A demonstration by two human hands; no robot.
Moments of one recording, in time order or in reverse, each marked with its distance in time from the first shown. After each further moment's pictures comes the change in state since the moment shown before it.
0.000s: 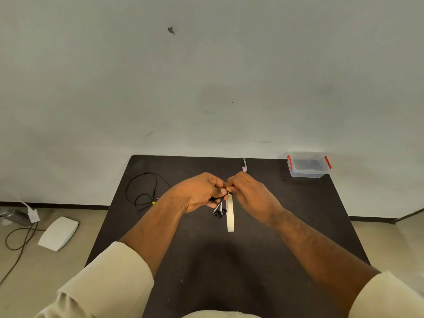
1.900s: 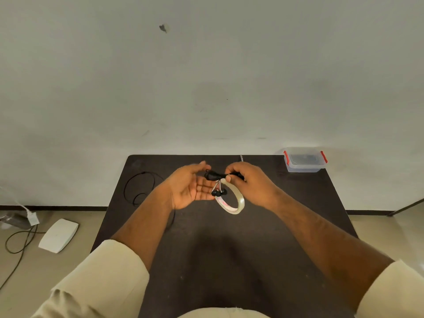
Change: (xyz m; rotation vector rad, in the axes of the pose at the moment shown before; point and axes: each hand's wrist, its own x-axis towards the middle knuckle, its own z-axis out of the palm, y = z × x) left_hand -0.003 -0.009 -0.018 -0.555 0.110 -0.045; right_hand 0.016 -0.001 -0.019 0.344 -0.129 0.459
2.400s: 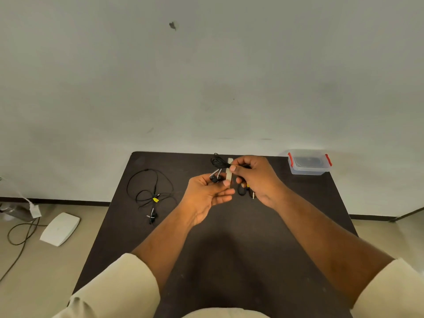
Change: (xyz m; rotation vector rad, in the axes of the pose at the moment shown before) left_hand 0.005 -0.048 0.024 -0.080 0.106 0.301; right_hand 0.010 -0.011 0.002 0.599 0.137 0.300
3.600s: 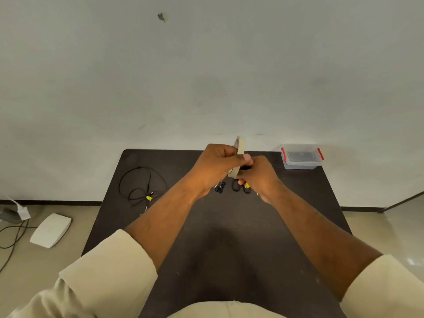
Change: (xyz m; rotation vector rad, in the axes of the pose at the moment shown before) left_hand 0.004 0.055 0.048 0.488 -0.207 0.250; right_hand 0.009 0.021 -0.016 -0.270 0.099 0.090
